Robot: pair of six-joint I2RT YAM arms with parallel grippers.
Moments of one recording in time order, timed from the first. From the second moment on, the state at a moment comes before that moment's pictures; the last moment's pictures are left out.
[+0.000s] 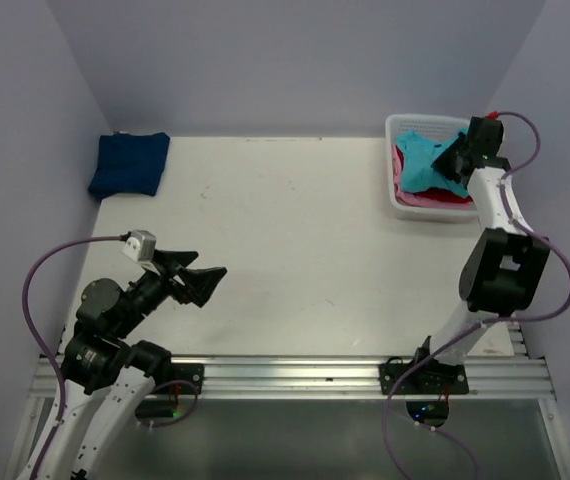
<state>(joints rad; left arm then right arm) -0.38 0.25 0.62 -0.39 0.31 -0.43 -0.21 1.89 1.61 -0.49 -0.02 0.59</state>
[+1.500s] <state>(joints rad) -0.39 0.67 0.21 0.00 0.58 -0.68 0.31 1.20 1.08 -0.61 -0.21 0.38</state>
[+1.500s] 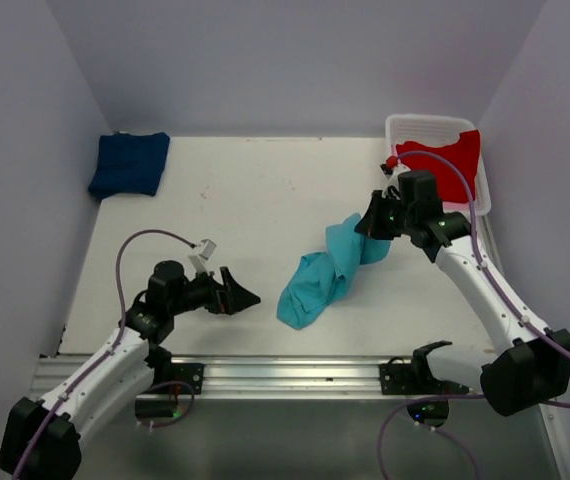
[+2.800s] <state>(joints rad) -0.93 1.49 0.49 0.32 0.11 -0.99 0.34 1.20 0.97 -0.57 -0.13 0.39</state>
